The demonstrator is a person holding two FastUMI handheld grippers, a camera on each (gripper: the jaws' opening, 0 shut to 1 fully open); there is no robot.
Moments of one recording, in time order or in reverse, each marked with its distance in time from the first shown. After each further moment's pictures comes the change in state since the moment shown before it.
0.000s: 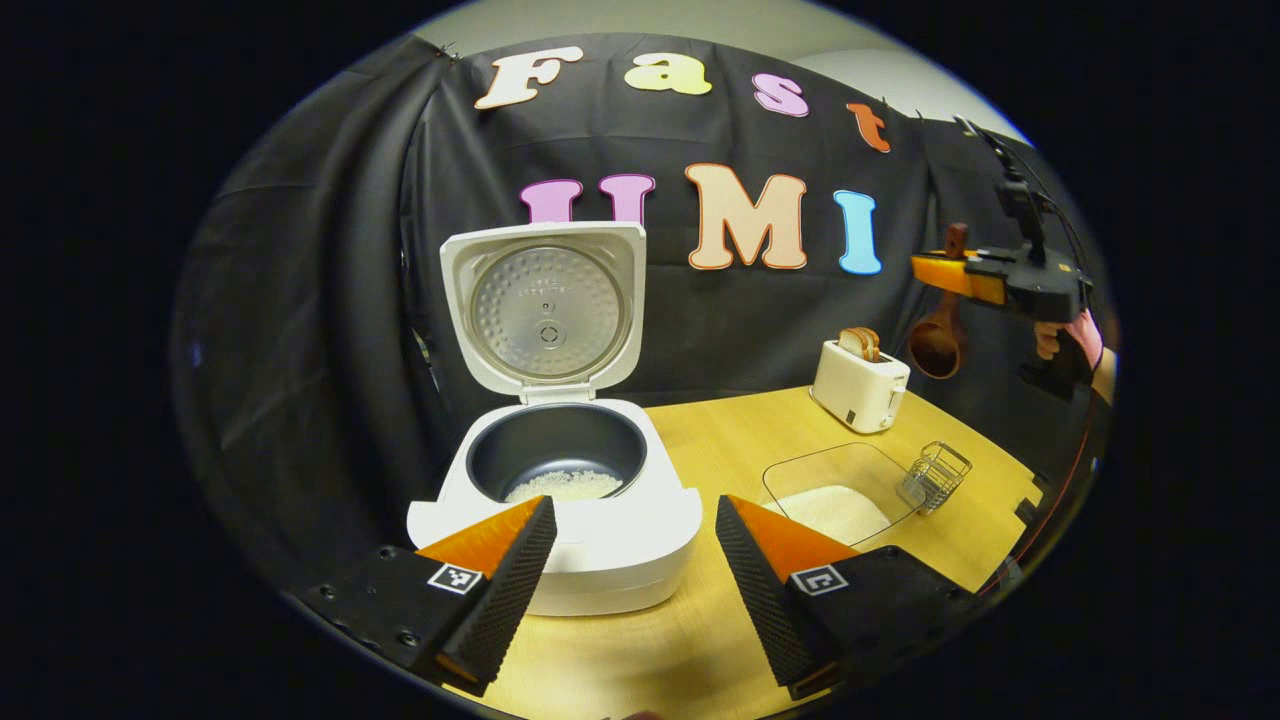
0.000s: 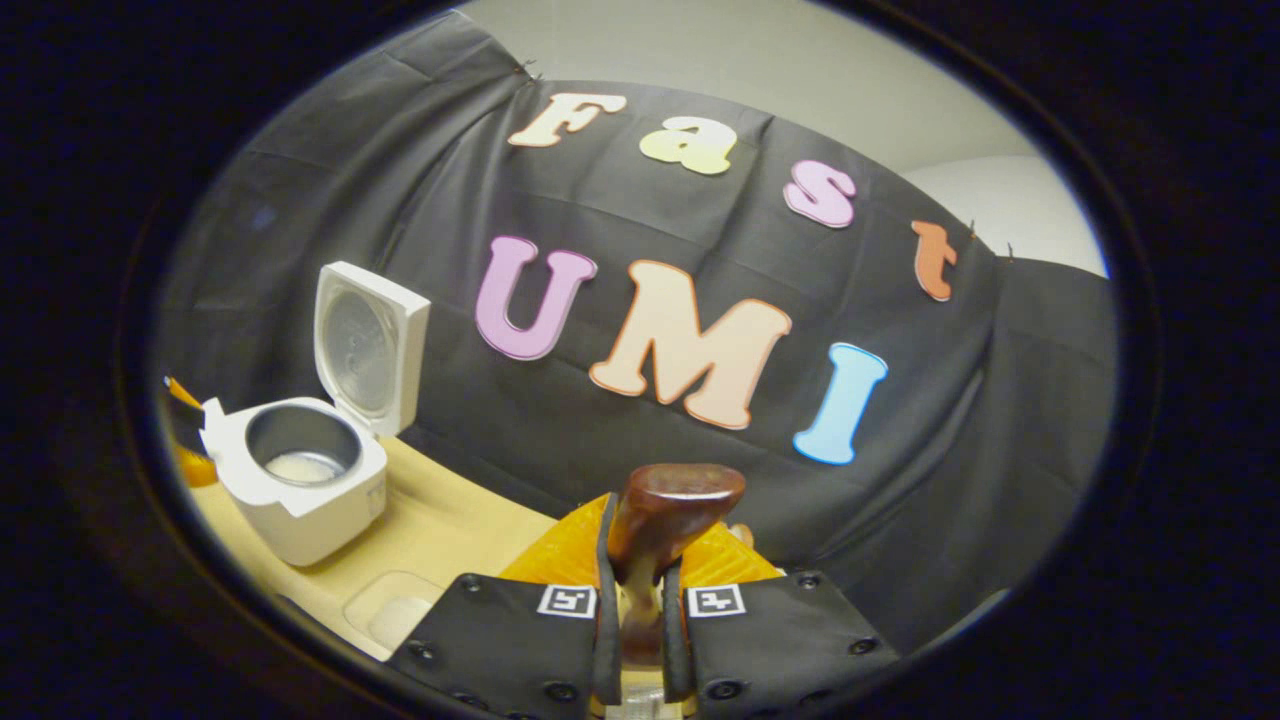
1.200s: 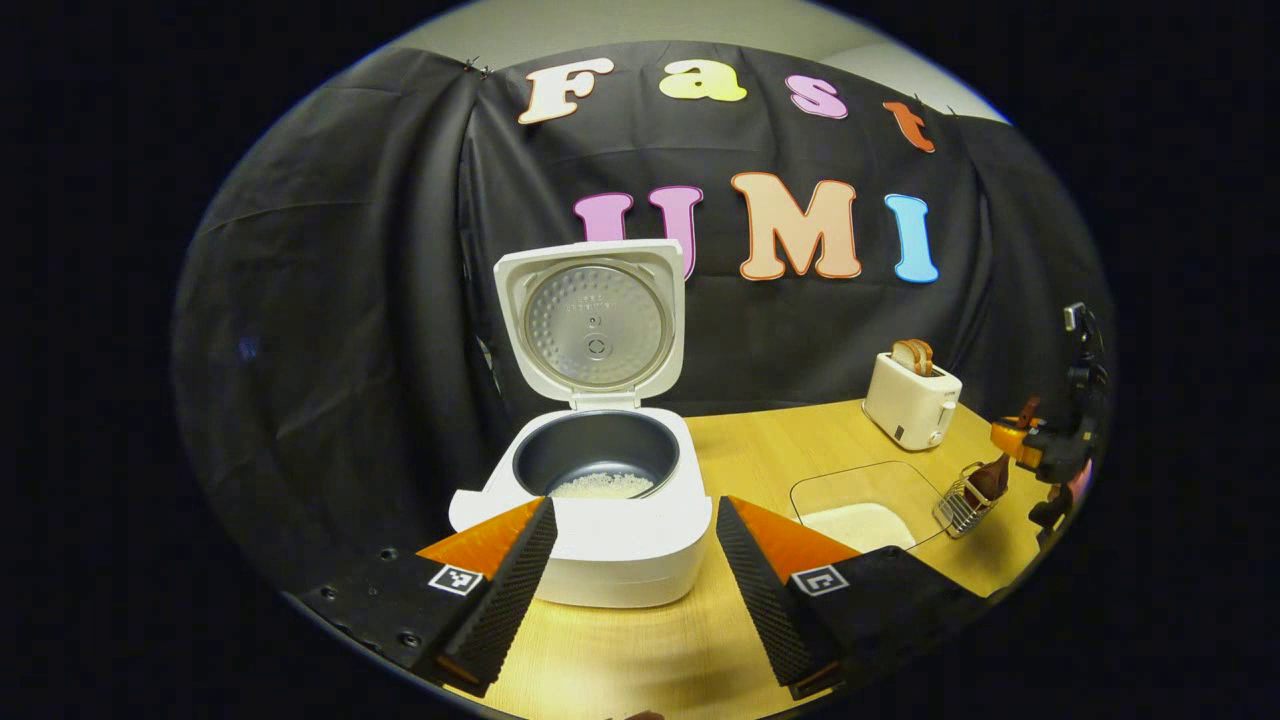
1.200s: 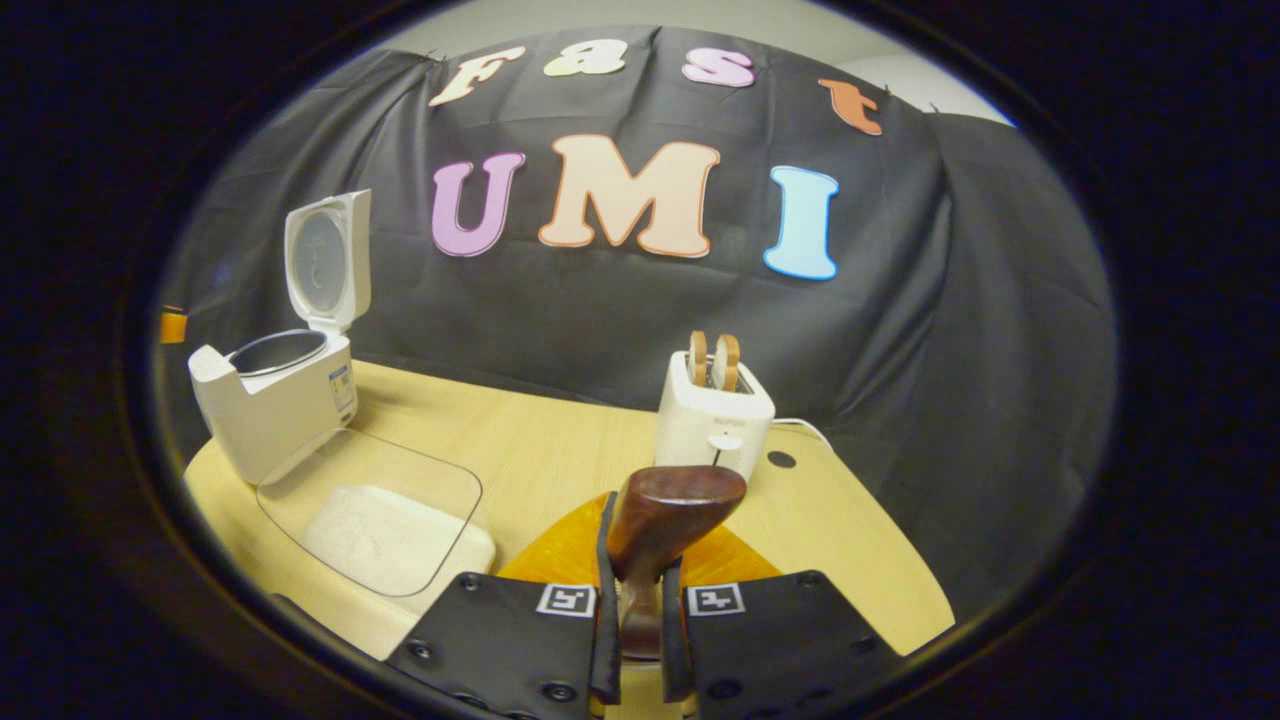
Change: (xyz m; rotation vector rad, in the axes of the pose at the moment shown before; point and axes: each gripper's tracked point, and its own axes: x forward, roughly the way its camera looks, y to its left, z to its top) left arm -0.024 0.001 0.012 -0.023 -0.021 0.211; right arm -0.018 -0.024 -0.241 0.242 0.242 0.029
